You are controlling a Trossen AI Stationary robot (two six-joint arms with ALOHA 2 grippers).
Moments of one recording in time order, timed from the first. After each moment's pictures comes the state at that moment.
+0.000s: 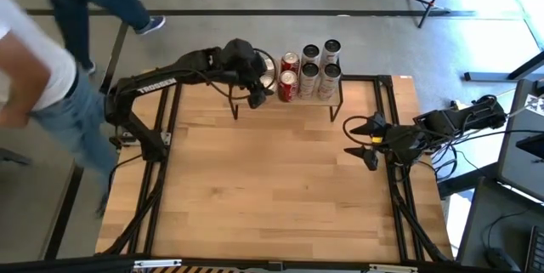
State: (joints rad) left arm 0.37 1.59 1.67 -0.79 -0.03 -0.01; right arm 0.38 0.78 0.93 -0.88 0.41 0.65
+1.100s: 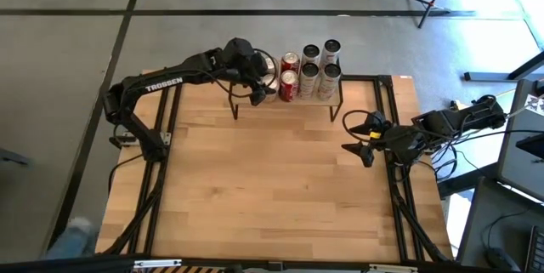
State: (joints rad) left arm 0.48 1.59 1.47 -0.53 0.13 0.07; right arm 0.38 0.79 0.93 -0.86 0.46 0.79
